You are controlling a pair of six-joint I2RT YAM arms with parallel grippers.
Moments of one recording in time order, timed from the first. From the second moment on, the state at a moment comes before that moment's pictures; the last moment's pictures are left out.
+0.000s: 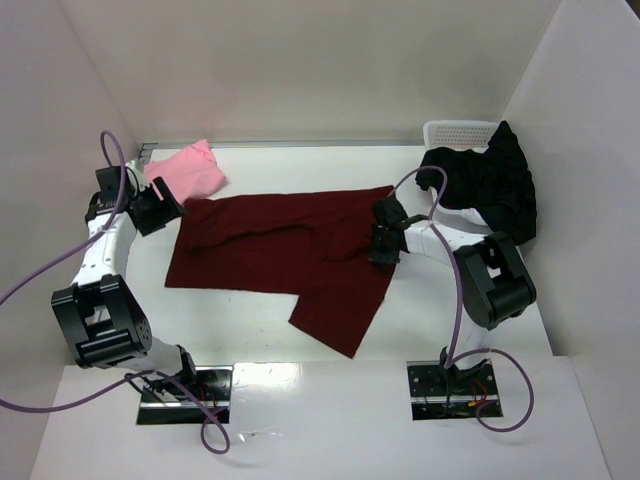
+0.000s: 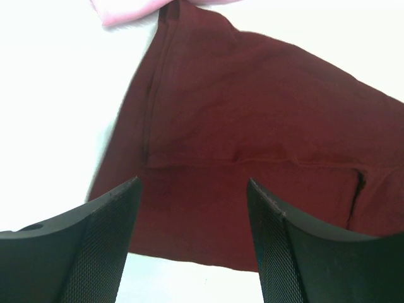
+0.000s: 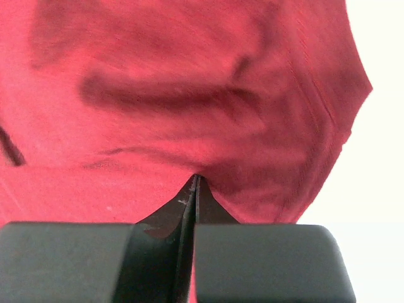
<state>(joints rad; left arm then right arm) 0.35 1.47 1.14 -0.51 0.29 -0.27 0.42 1.71 0.96 -0.39 0.04 0.56</state>
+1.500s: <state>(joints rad) 0.30 1.28 0.73 -0.74 -0.04 -0.93 0.24 1.15 0.66 -0.56 -0.08 0.89</state>
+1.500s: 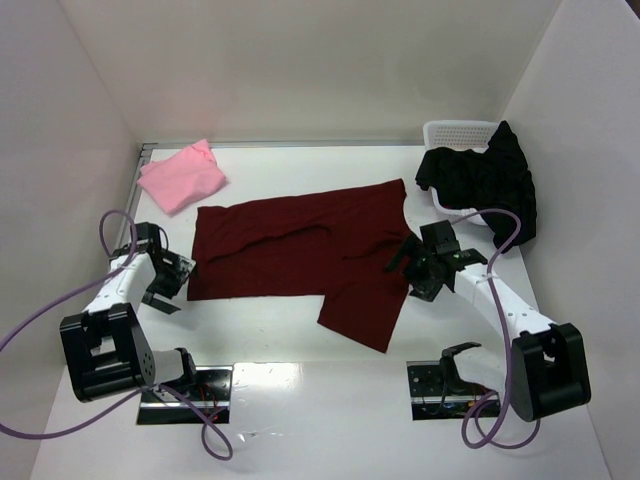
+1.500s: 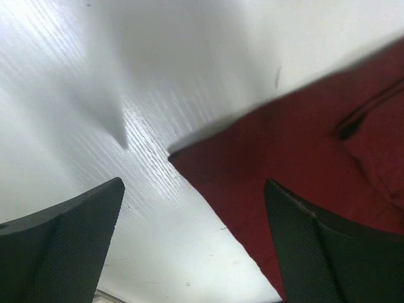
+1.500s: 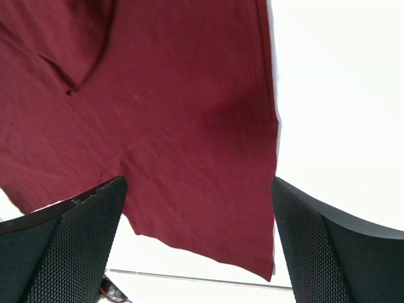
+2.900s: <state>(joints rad) 0.30 1.39 0.70 -0.64 -0.06 -0.92 0.55 1.05 0.45 -0.50 -0.15 1.08</state>
